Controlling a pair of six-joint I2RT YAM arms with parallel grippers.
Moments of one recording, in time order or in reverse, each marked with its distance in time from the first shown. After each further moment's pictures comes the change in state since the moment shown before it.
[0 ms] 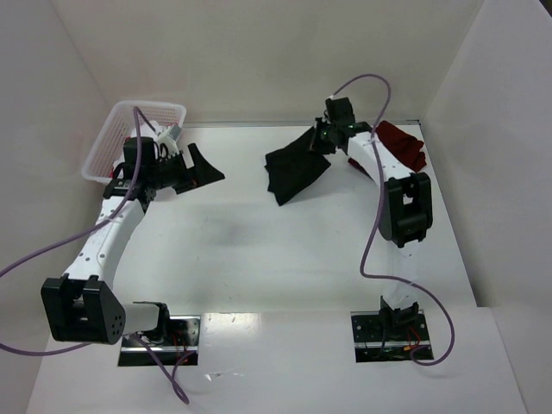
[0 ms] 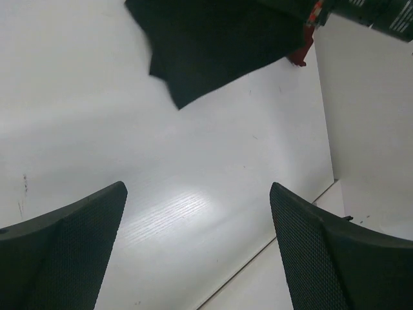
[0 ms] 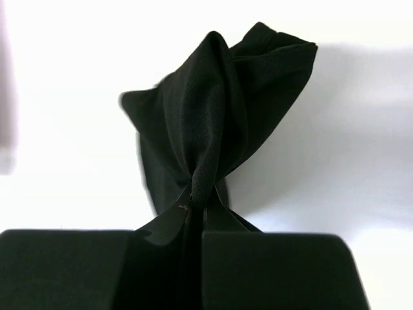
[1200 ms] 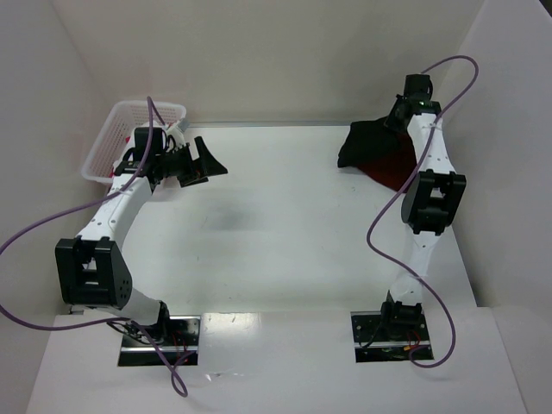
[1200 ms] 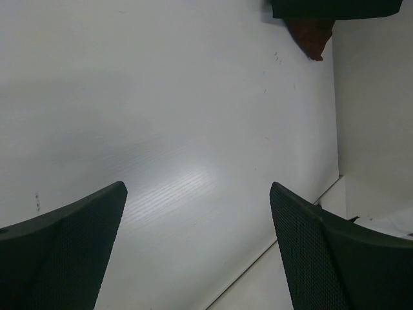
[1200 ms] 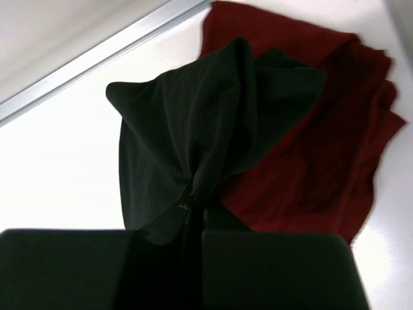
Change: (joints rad) left arm 0.010 0.221 0.136 -0.032 0.033 0.045; right arm -0.415 0.133 0.392 -0.229 0.196 -0.114
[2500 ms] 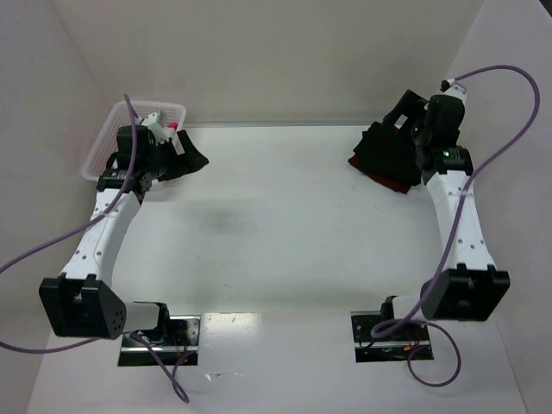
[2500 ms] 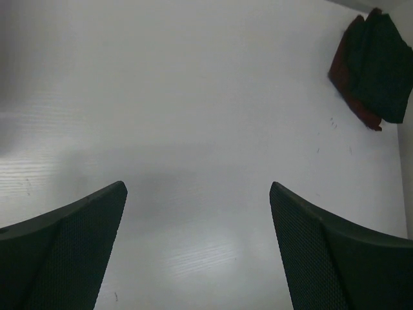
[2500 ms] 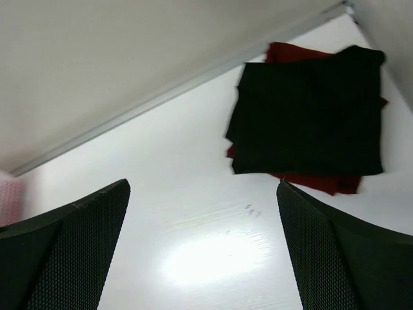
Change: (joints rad) left arm 0.000 -0.171 0.000 -0.035 -0.327 0.027; right arm 0.036 -0.787 -0.675 0.248 0.013 0.081
